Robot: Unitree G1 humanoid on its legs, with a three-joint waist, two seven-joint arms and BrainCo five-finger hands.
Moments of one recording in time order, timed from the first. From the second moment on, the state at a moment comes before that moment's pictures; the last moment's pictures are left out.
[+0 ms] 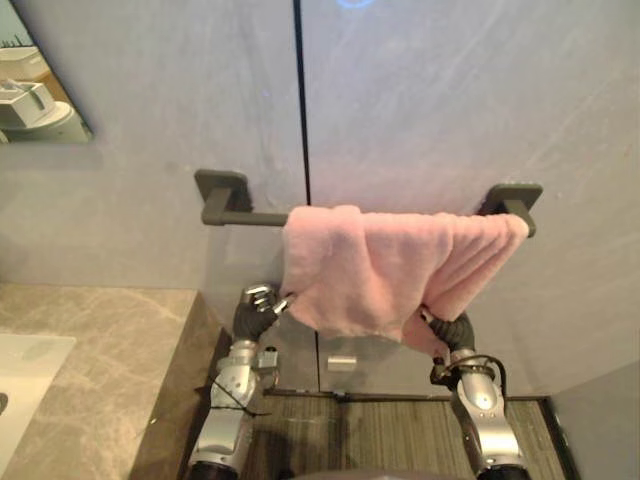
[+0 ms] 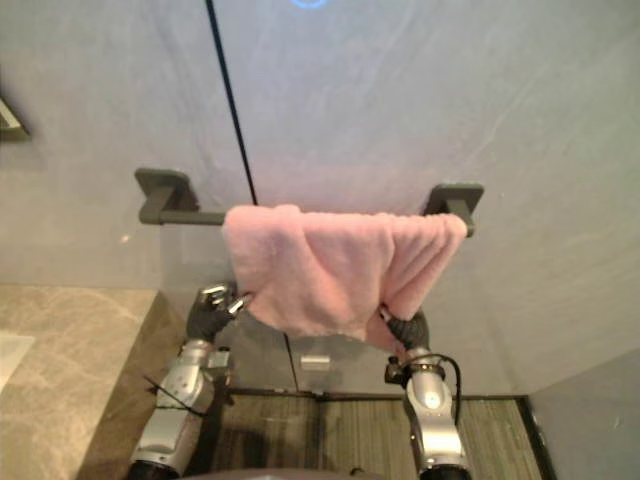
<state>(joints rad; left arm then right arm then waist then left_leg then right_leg) 0.11 0.10 -0.11 0.09 -0.16 -0.22 0.14 0.11 -0.07 -0.02 0.18 0.03 -0.19 -0.06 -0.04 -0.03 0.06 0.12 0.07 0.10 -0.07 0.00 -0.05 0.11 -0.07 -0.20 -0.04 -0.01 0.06</state>
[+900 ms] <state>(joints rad) 0.21 0.04 -0.11 -0.04 -0.30 -0.22 0.11 0.22 -0.02 -0.08 0.19 0.03 -0.17 -0.07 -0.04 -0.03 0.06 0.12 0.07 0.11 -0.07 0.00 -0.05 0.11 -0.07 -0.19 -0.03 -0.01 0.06</state>
